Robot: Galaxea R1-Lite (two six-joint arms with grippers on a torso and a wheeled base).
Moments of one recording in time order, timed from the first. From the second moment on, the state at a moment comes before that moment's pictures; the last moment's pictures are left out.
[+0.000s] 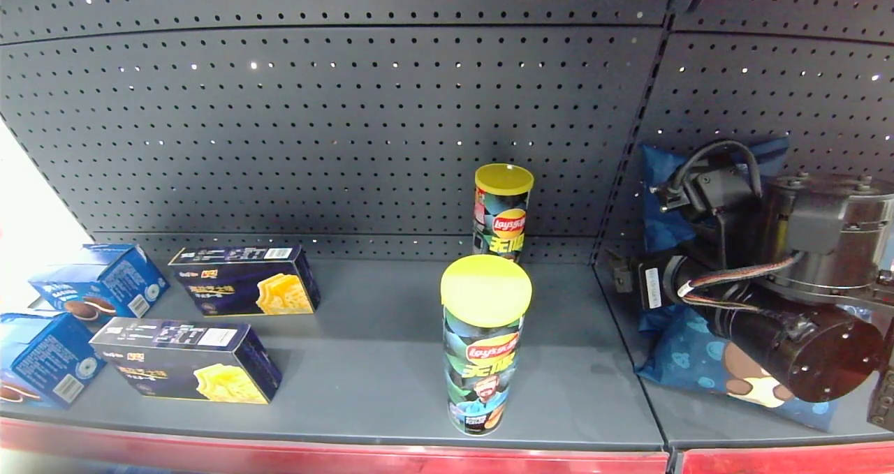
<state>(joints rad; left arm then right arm) -0.23 0.10 0.00 0.00 0.00 0.00 0.69 1.54 -0.78 -0.60 -0.68 -0.16</state>
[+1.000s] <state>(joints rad) -0.23 0.10 0.00 0.00 0.00 0.00 0.76 1.50 -0.78 -0.65 -0.76 -0.17</state>
